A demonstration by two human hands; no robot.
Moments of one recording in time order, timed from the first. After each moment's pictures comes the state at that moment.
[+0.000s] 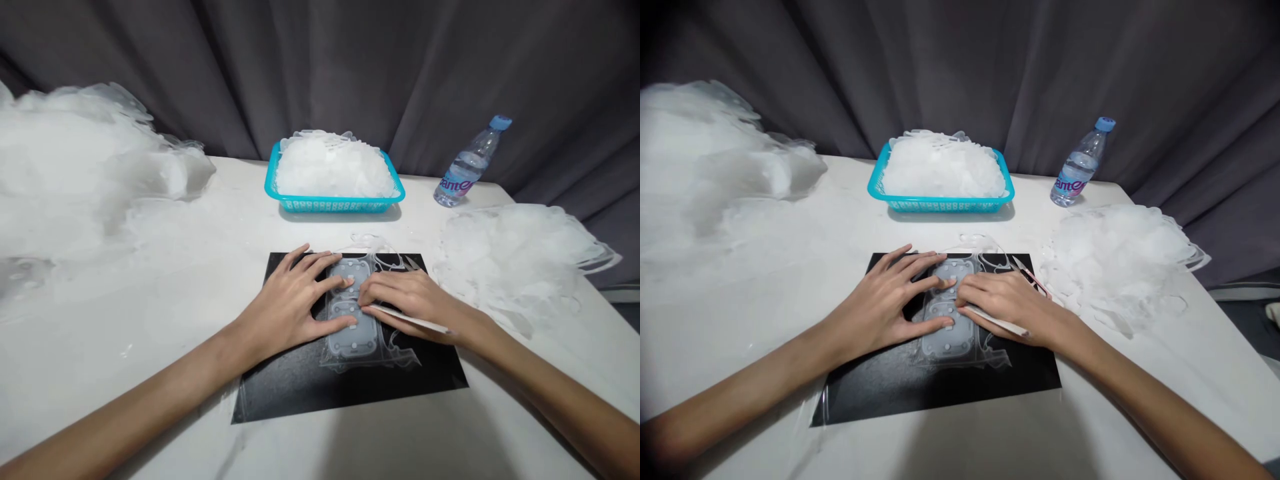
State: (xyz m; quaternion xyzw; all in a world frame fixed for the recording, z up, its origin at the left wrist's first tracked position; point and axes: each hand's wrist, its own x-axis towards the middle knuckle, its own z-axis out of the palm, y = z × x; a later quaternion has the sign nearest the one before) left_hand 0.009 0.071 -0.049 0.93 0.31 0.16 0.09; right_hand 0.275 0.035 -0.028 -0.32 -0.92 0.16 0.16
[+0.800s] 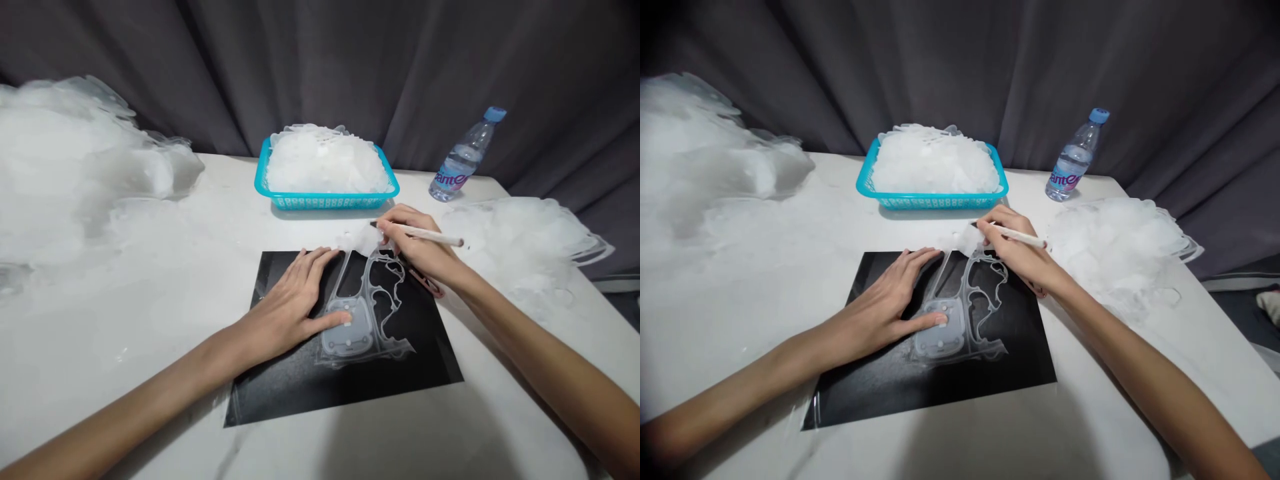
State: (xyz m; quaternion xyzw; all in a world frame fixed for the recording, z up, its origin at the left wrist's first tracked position) left_hand 0.010 0.070 -0.056 0.89 0.35 0.13 0.25; right_hand 0.282 0.087 -0.024 -0.52 -0.72 0.26 0.39
